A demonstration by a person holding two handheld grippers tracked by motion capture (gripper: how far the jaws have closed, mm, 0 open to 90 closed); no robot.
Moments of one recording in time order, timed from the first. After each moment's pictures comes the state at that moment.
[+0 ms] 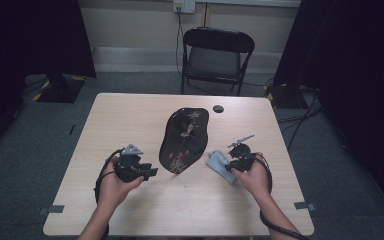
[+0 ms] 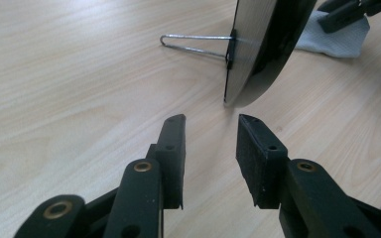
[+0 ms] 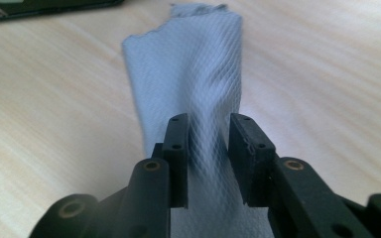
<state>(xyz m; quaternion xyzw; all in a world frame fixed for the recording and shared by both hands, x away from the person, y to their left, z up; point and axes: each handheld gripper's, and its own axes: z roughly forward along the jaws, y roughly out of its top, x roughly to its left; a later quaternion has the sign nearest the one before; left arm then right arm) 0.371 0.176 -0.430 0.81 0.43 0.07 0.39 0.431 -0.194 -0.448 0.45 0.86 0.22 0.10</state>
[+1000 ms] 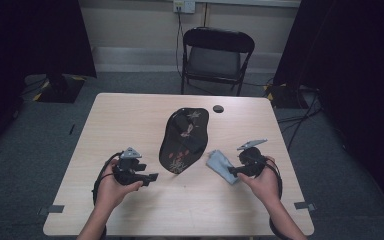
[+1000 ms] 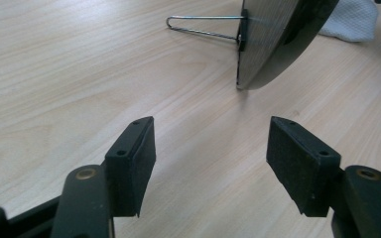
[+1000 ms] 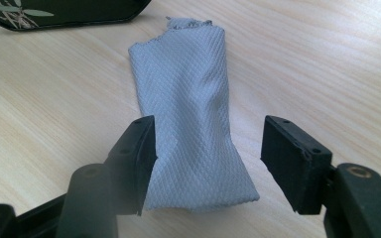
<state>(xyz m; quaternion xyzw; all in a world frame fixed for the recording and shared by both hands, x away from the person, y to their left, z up) 0.373 0.183 -0.447 0.82 0.42 0.08 0.39 0.408 -0.215 -0.433 0.43 0.85 0.27 0.14</state>
